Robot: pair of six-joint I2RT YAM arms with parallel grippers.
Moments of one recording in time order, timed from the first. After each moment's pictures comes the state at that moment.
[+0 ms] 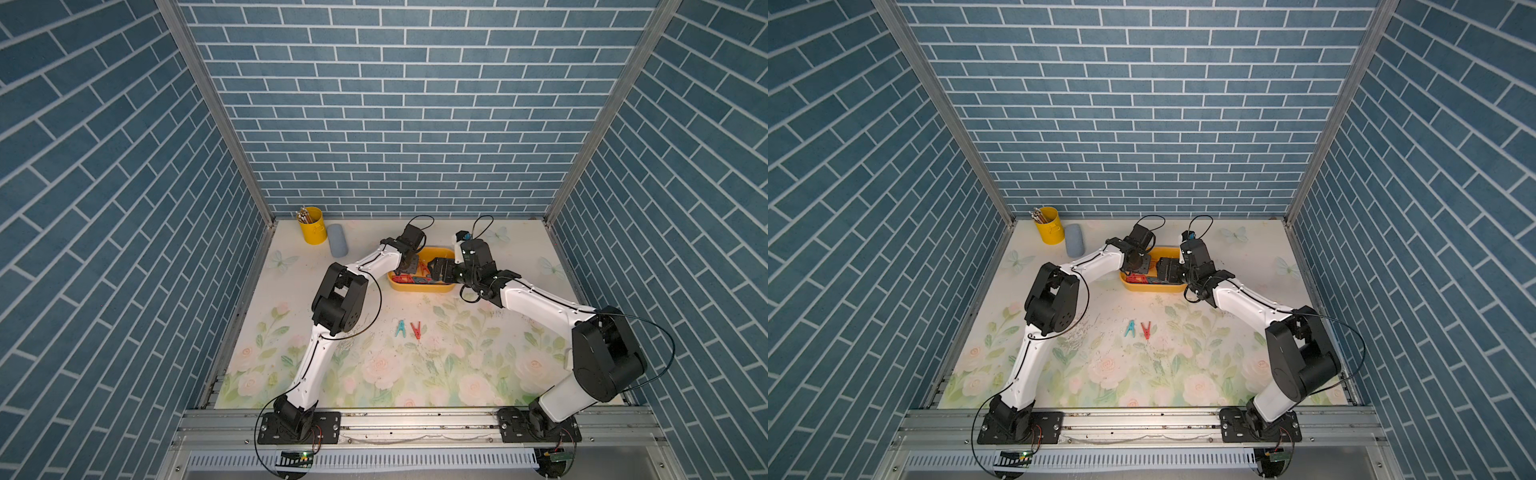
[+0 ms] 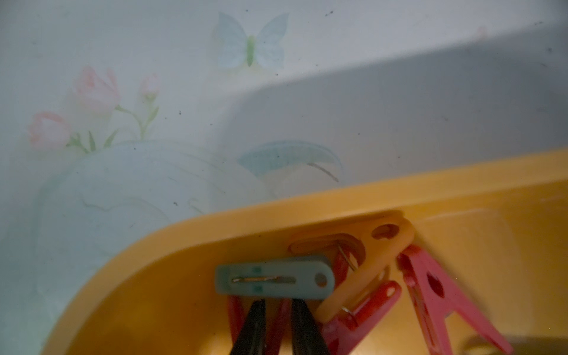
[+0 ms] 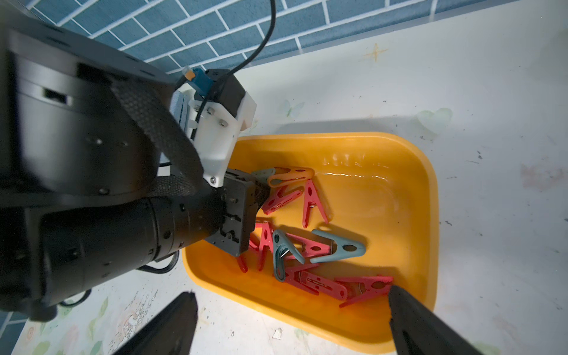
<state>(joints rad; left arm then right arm) -0.57 2.39 1.95 -0.65 -0.21 -0.31 0.56 1.59 1.05 -0.09 -0.06 0.46</state>
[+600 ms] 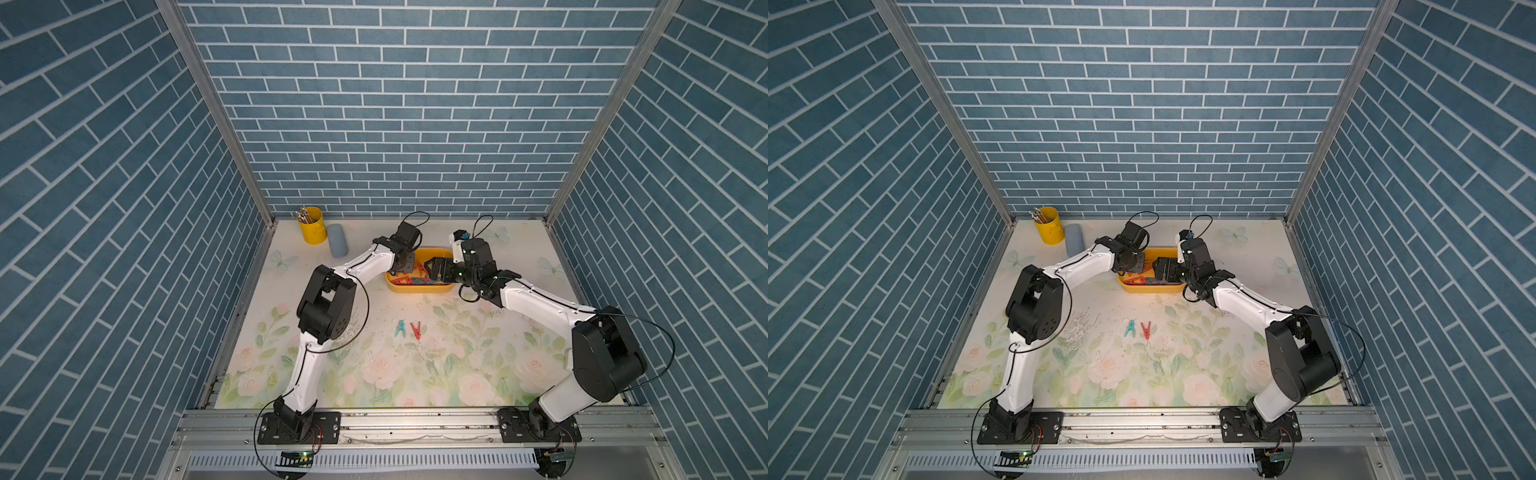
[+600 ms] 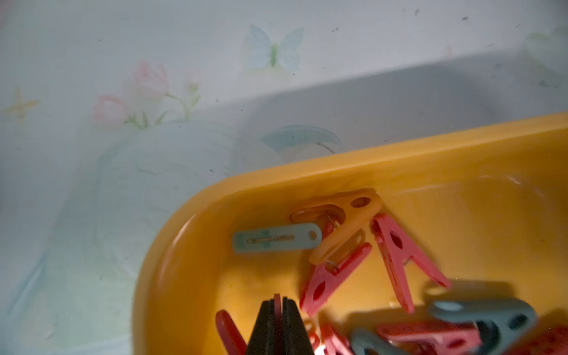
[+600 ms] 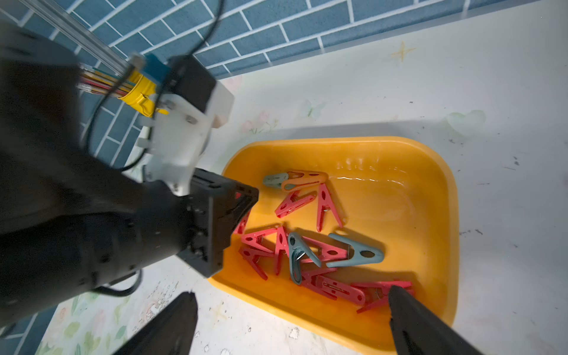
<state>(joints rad) -0.57 2.17 1.77 -0.63 -0.21 -0.36 0.56 1.59 1.05 -0.06 -0.13 0.47</state>
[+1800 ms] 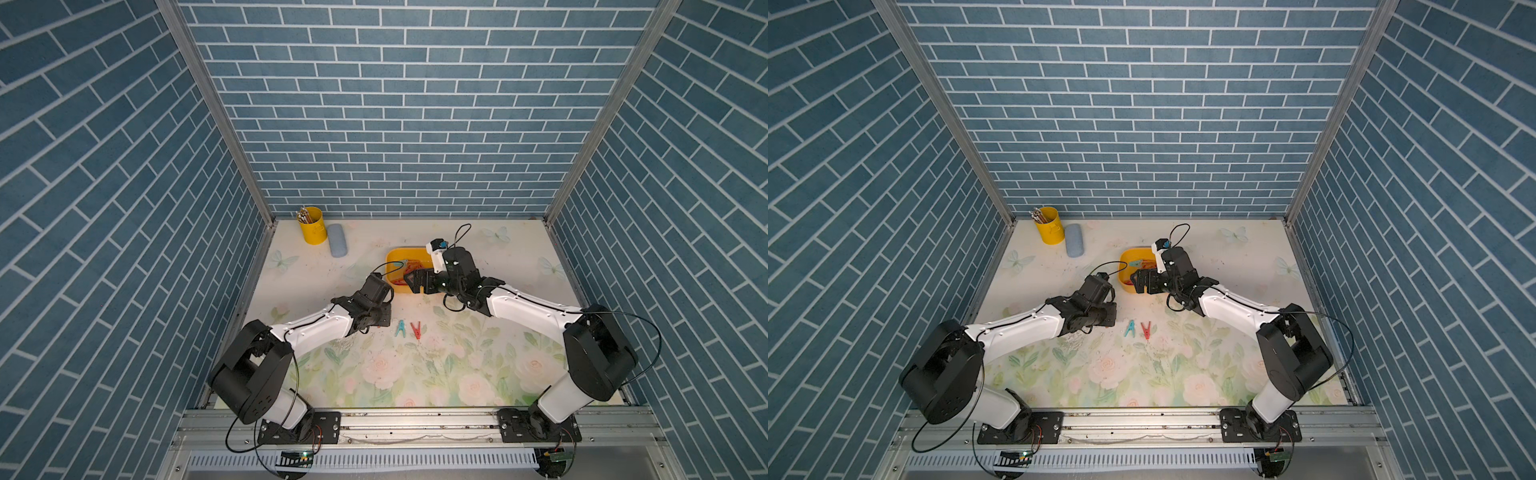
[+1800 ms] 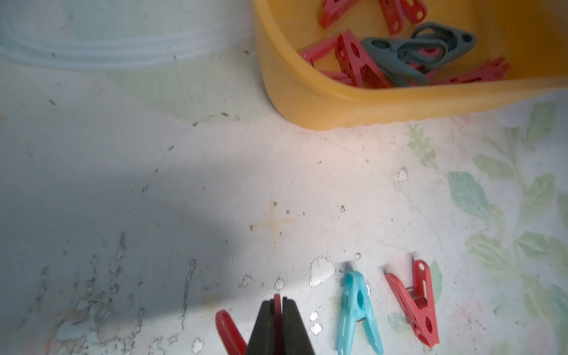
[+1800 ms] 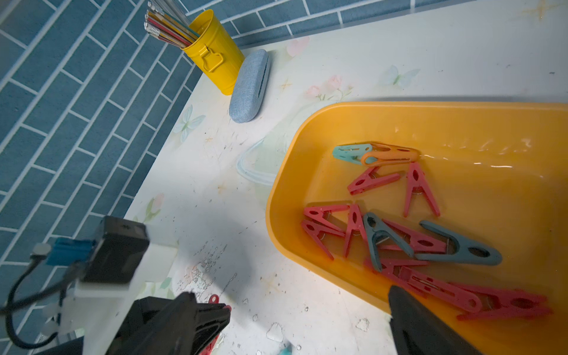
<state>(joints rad) -0.67 1.50 0.80 -0.30 -0.09 -0.51 0.71 1.62 1.04 0.00 -0.16 0.47</state>
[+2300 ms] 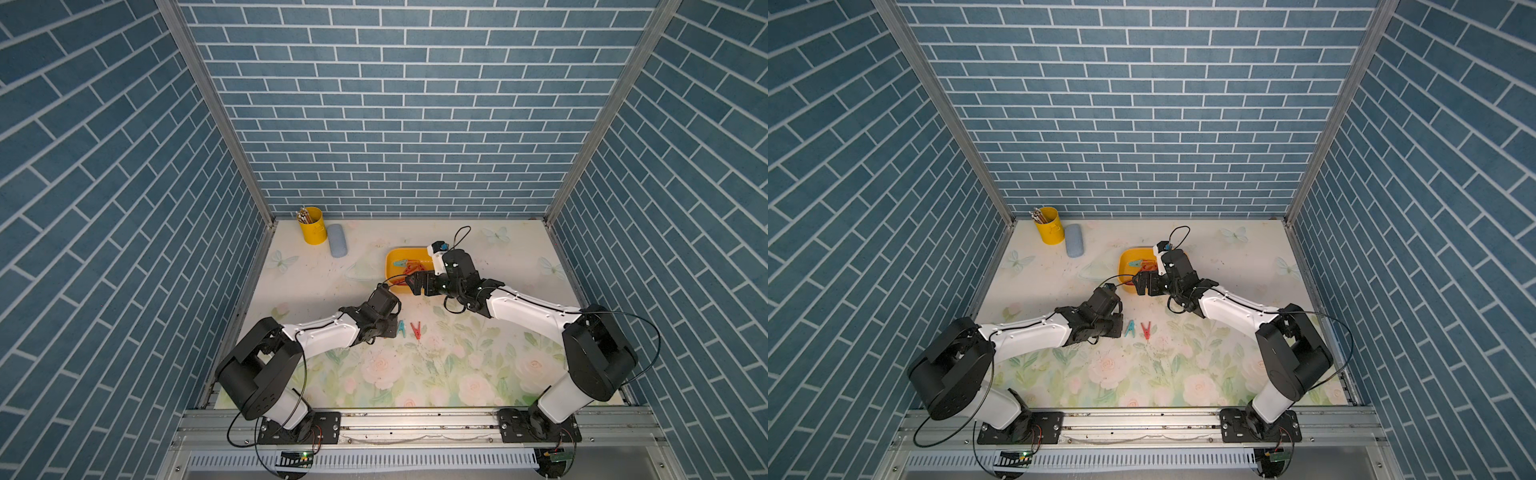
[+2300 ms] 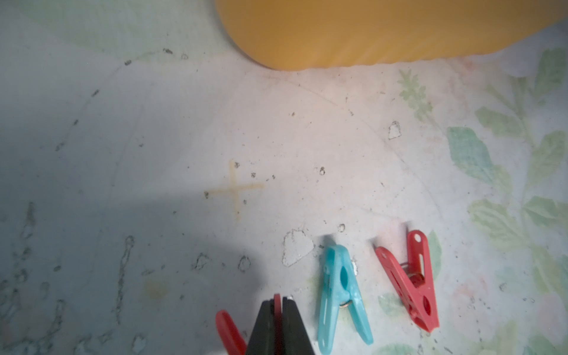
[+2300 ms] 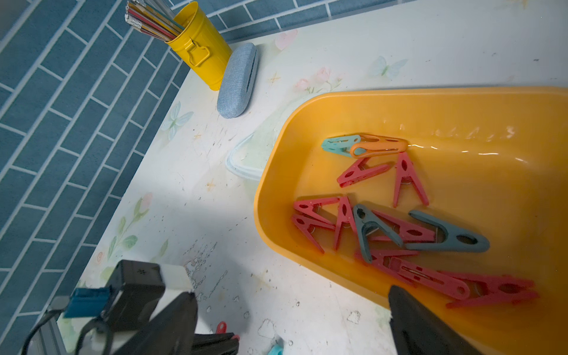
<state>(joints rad) -0.74 1.54 0.74 -0.22 -0.09 -0.57 0.72 1.62 1.02 0.00 -0.14 0.48</state>
